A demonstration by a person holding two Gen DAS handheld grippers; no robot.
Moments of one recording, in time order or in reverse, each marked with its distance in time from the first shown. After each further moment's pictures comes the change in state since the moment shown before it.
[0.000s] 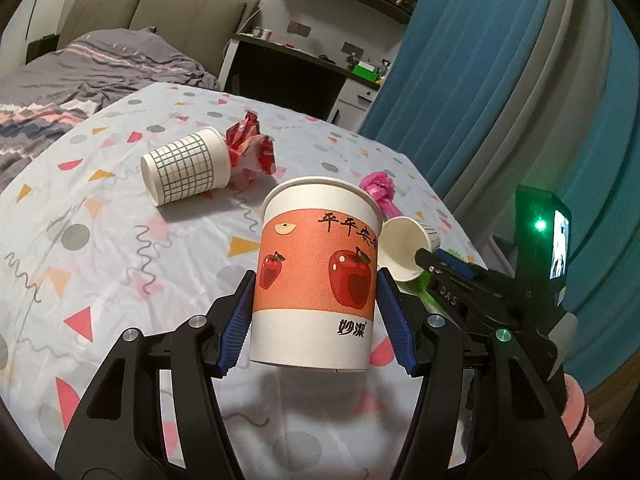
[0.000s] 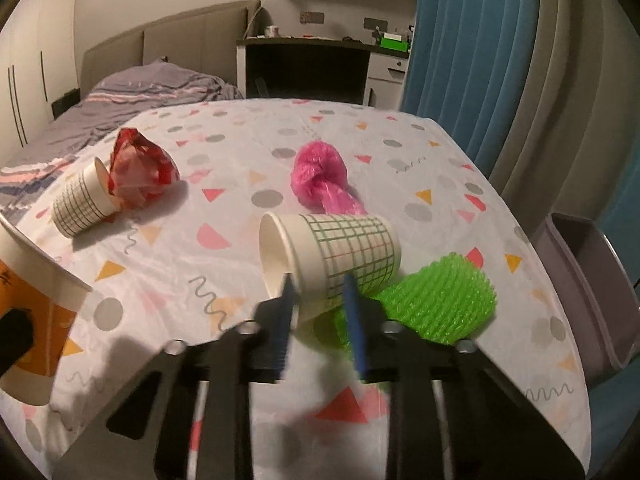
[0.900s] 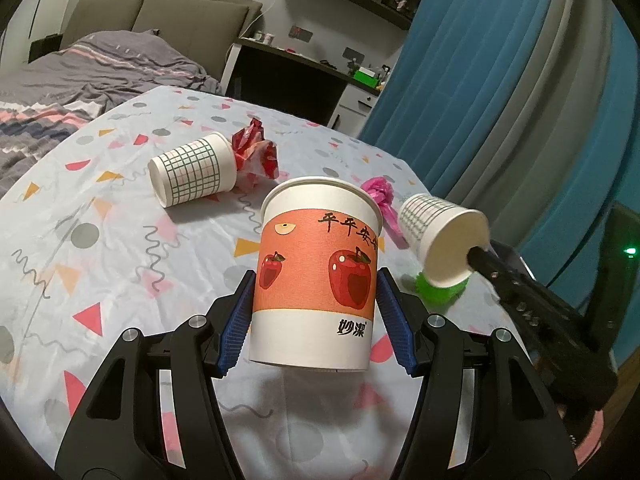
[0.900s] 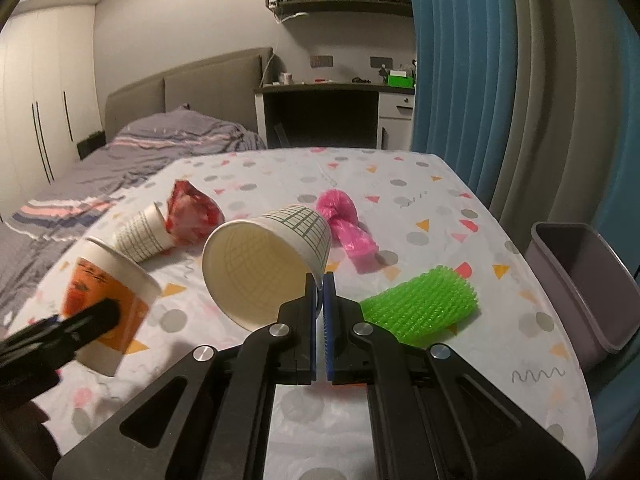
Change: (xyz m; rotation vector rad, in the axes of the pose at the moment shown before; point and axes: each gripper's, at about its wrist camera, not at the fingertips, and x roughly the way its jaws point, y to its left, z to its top) left arm -0.011 0.001 -0.002 -0.002 -0.020 0.001; right arm -0.075 -0.011 -0.009 0.058 -0.168 0.113
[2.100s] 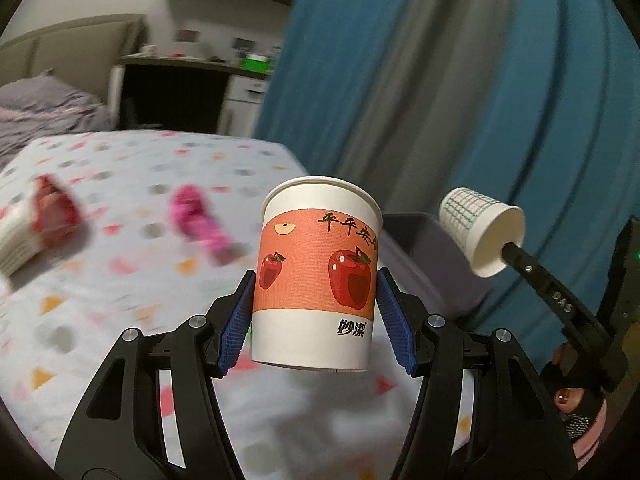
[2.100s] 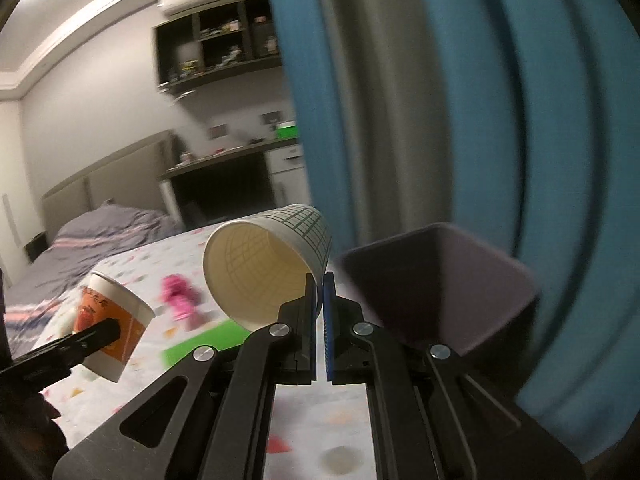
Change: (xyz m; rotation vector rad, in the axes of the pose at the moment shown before) left arm 0.067 -0.202 0.004 0.255 0.061 -0.260; right arm -0.106 -0.205 -0.008 0.278 -0.201 -0.243
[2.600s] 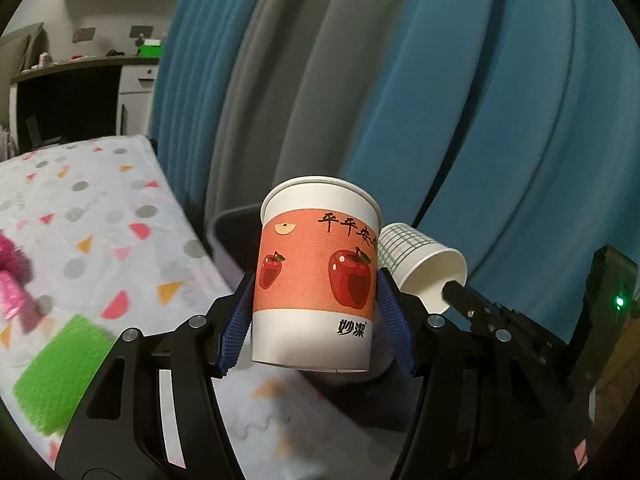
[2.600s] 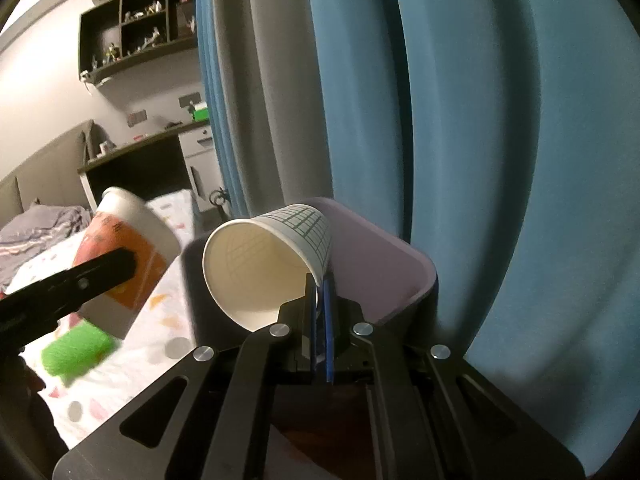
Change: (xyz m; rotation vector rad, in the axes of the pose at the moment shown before) left arm 0.149 -0.137 0.016 0.144 0.101 -0.222; right arm 0.045 -0.106 -0.015 0.036 0.090 -0.236
